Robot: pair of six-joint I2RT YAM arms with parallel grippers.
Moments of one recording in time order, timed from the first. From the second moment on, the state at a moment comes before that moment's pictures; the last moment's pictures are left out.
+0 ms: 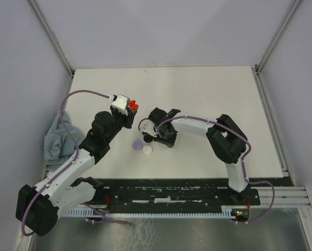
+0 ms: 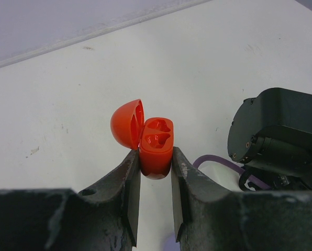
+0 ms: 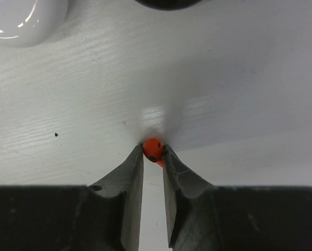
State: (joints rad) left arm -0.51 0.96 0.63 0.20 -0.03 0.02; right arm 0.85 2.02 1.44 -0.81 -0.05 -0.44
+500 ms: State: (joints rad) left arm -0.49 0.92 0.56 0.29 0.04 0.02; right arm 0.84 1.86 1.37 -0.72 -0.11 -0.31
